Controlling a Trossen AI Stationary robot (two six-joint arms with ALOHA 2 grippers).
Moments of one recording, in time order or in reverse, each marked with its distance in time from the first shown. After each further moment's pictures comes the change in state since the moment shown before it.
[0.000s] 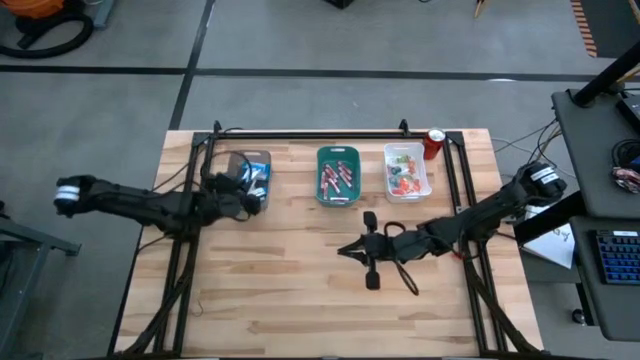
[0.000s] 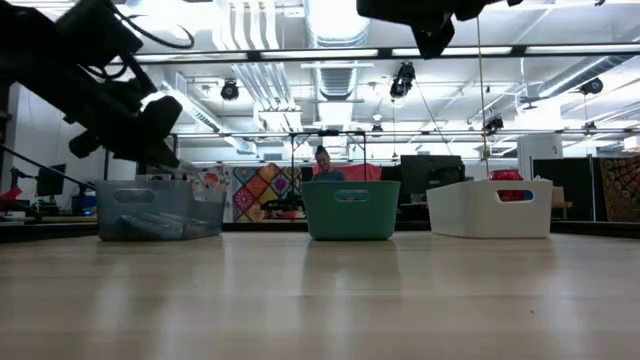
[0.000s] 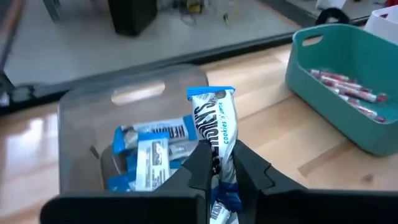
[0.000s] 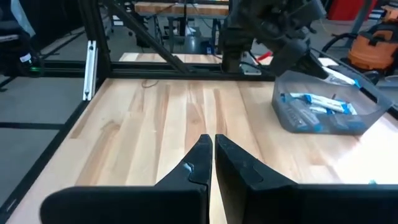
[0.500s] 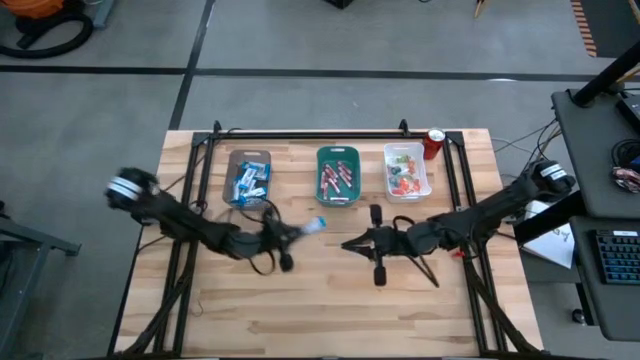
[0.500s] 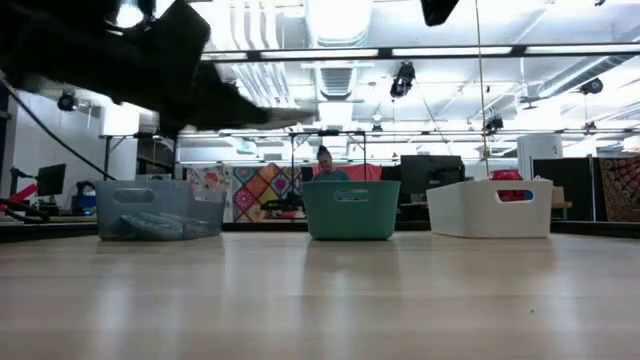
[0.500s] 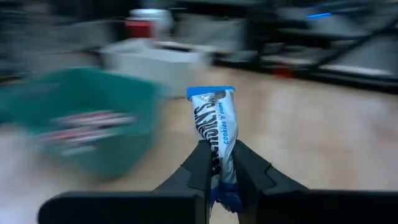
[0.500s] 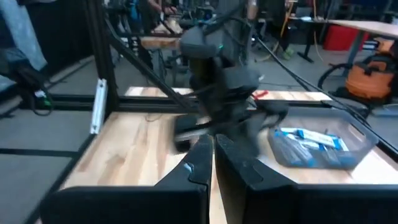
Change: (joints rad) left arm -0.338 0.747 0.182 1.080 0.239 0.505; right arm -0.007 -0.079 0.000 0.045 -0.002 -0.057
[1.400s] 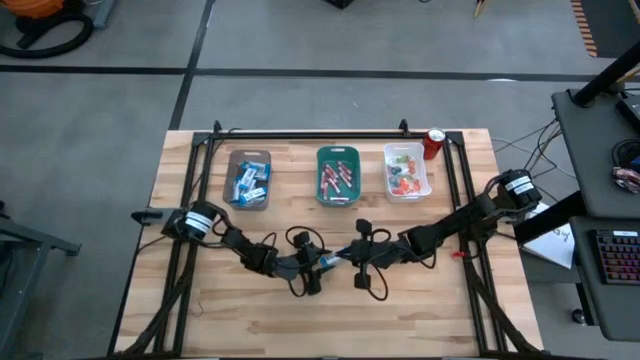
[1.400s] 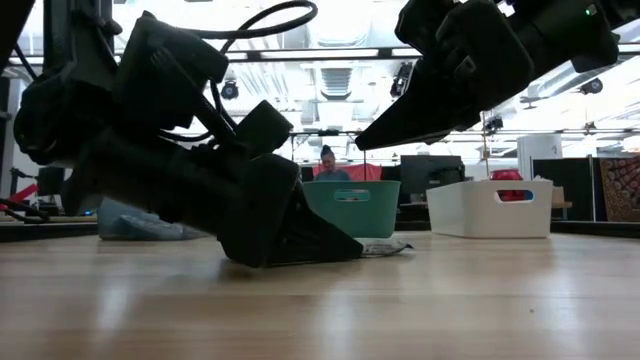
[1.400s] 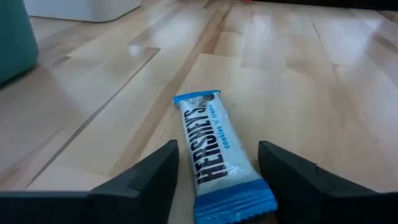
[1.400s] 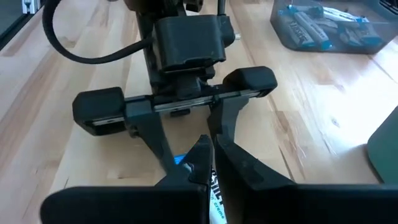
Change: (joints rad) left arm 0.001 0.613 0.282 0.174 0.125 -0.044; right arm -0.034 0.310 -0.057 -0.005 0.000 0.132
